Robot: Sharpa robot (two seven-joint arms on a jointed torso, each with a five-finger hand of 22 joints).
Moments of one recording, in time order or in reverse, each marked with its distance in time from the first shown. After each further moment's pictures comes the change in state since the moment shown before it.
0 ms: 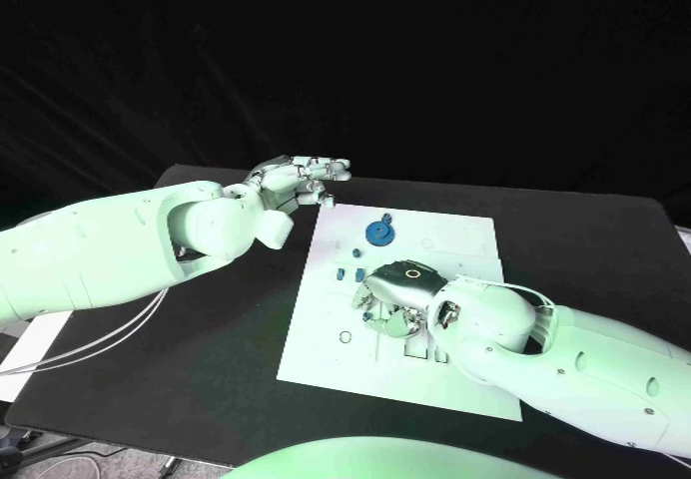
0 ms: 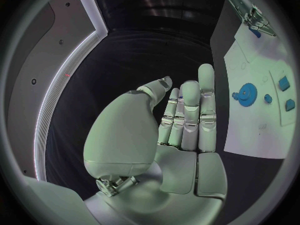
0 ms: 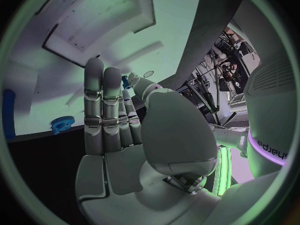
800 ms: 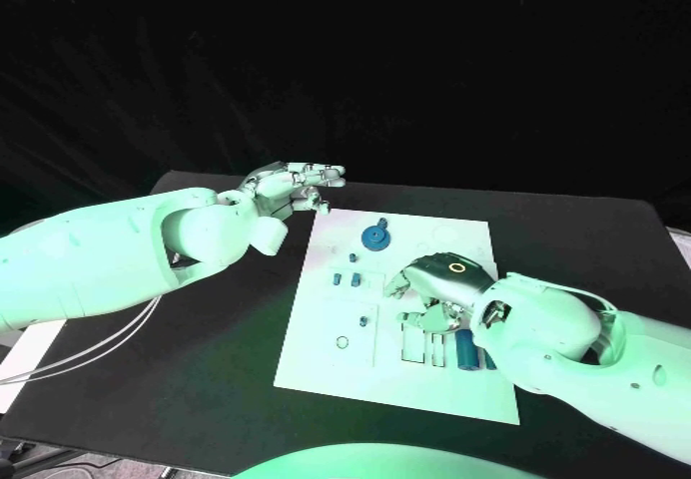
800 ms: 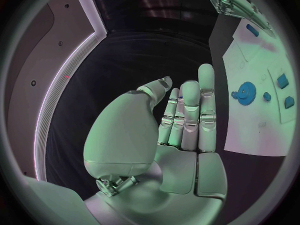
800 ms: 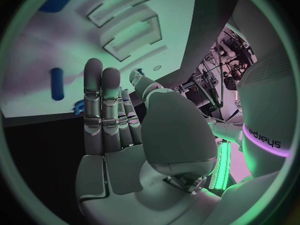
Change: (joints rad) left arm 0.000 -0.006 -0.001 0.000 -0.014 0.003 -0.004; left_hand 0.000 0.000 0.000 0.000 0.000 0.000 0.000 0.000 0.000 0.000 0.000 0.000 -0.001 0.000 0.000 0.000 -0.001 0.000 0.000 0.000 0.000 -0.001; right arm 0.034 -0.209 0.029 0.142 0.002 -0.060 -0.043; right_hand 0.003 0.003 -0.083 0.004 0.013 -0.019 -0.013 0.000 0.003 -0.001 -0.009 0.040 0.006 0.007 -0.003 0.039 0.013 0.000 -0.008 0.000 0.027 0.018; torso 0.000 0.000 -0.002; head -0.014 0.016
